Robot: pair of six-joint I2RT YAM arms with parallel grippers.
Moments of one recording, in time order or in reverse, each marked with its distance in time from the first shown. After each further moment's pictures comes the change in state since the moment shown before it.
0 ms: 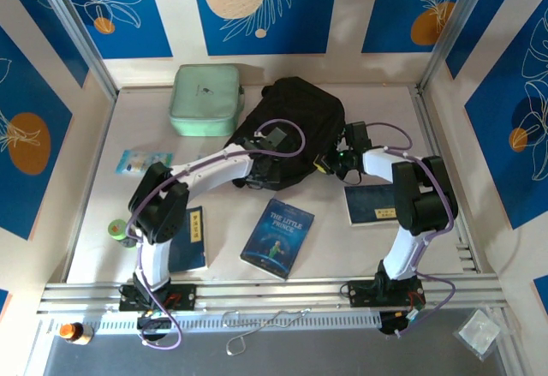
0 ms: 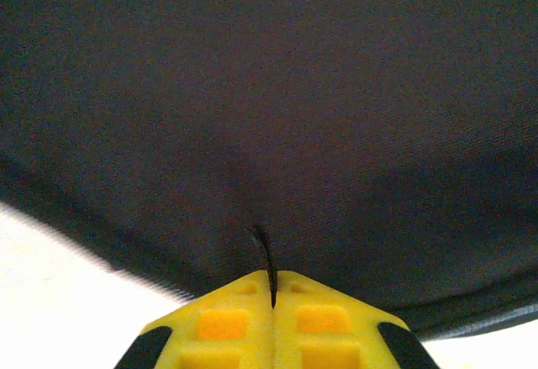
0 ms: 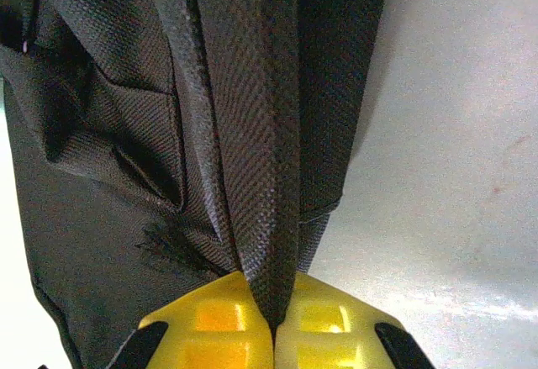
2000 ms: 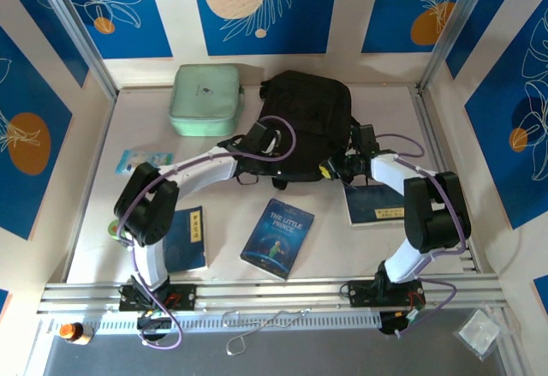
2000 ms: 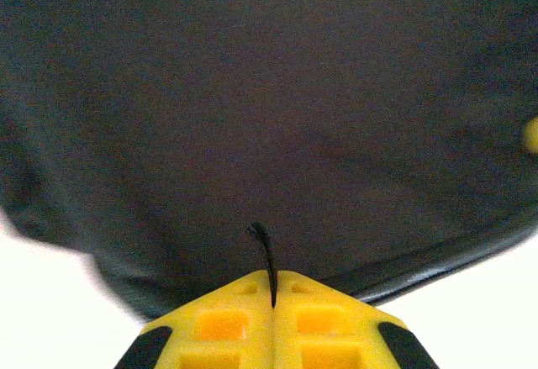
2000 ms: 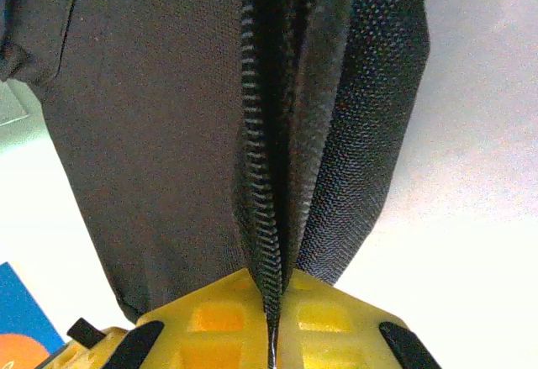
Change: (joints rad) left arm 0.087 -0.056 -0.152 0.385 0.311 0.200; right arm -0.009 -0.163 -0.090 -0.111 0.013 0.238
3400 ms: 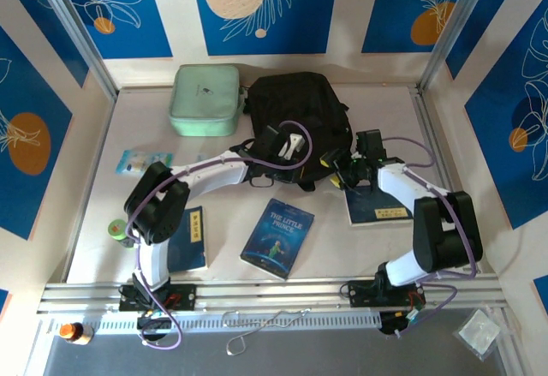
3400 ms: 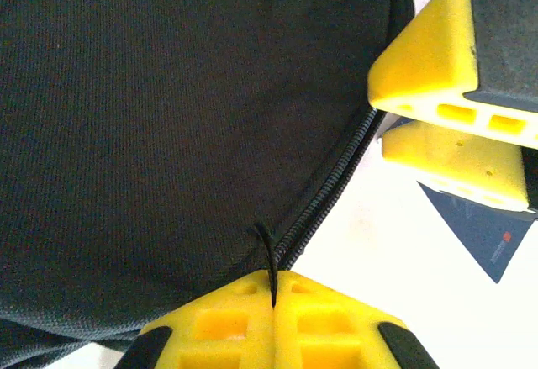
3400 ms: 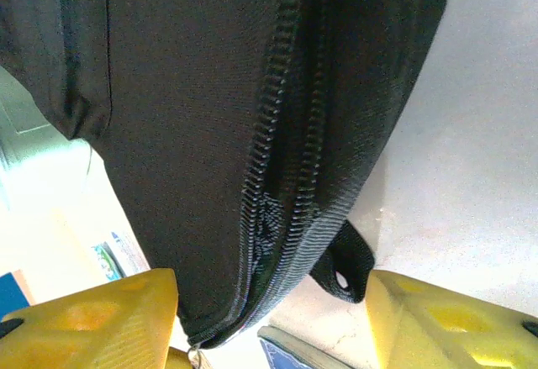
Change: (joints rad) left arm -0.092 0.060 0.027 0.165 0.241 0.040; right arm 0.023 -0.134 -0.080 0.019 0.058 0.045
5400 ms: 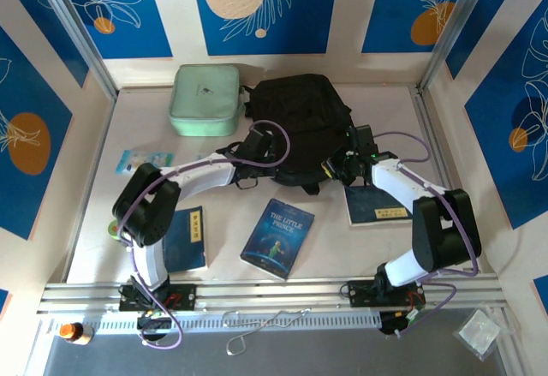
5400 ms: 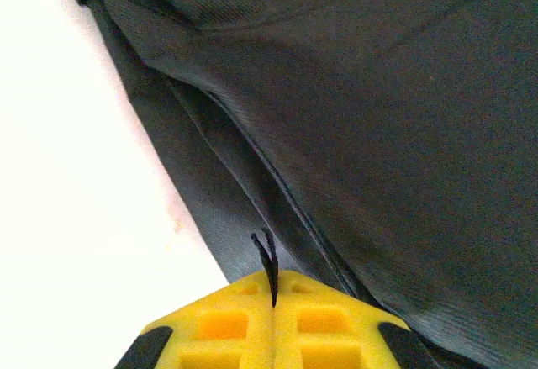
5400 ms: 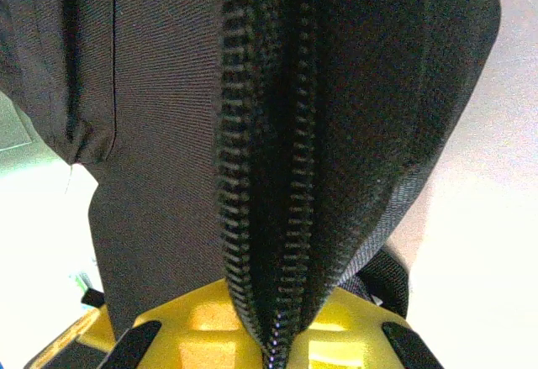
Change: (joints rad) left arm 0.091 -0.062 -0.118 -0.007 -0.332 -0.140; right arm 0.047 -0.010 0.055 -0.079 0.136 0.005
